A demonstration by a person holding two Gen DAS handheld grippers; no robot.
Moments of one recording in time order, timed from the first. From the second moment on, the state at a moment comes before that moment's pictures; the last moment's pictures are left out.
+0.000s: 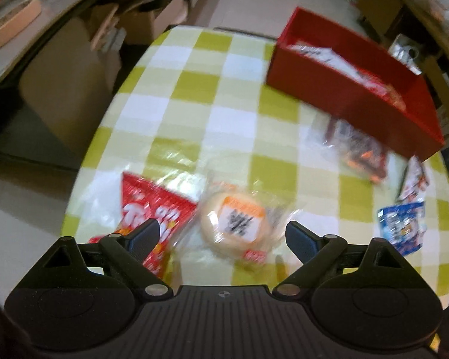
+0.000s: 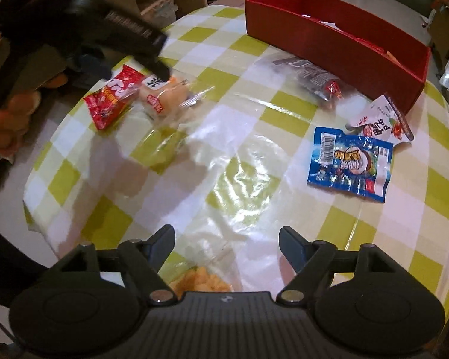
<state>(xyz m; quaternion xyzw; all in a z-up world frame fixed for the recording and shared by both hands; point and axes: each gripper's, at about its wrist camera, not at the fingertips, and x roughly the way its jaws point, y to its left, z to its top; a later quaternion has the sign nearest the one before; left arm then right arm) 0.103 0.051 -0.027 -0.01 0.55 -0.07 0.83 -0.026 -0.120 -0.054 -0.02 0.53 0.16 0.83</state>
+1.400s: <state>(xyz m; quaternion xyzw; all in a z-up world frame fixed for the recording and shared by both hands) 0.074 -0.047 -0.078 0.23 0.53 -0.13 0.81 -0.059 -0.113 -0.074 -0.07 0.55 0.21 0.80</state>
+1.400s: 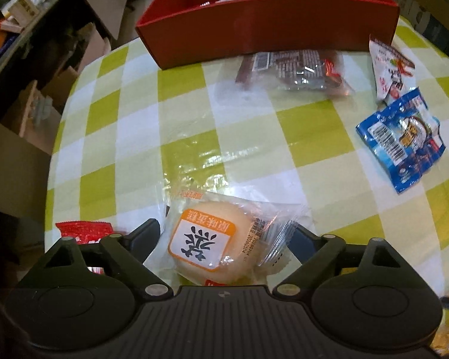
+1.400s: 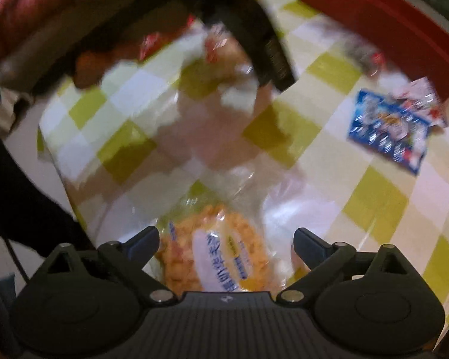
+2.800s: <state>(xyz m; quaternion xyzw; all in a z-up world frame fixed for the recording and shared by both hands) 0.033 -0.036 -0.047 0.18 0.53 -0.11 0.82 -0.038 -0.136 -0.046 -0.05 0.51 0.14 0.85</state>
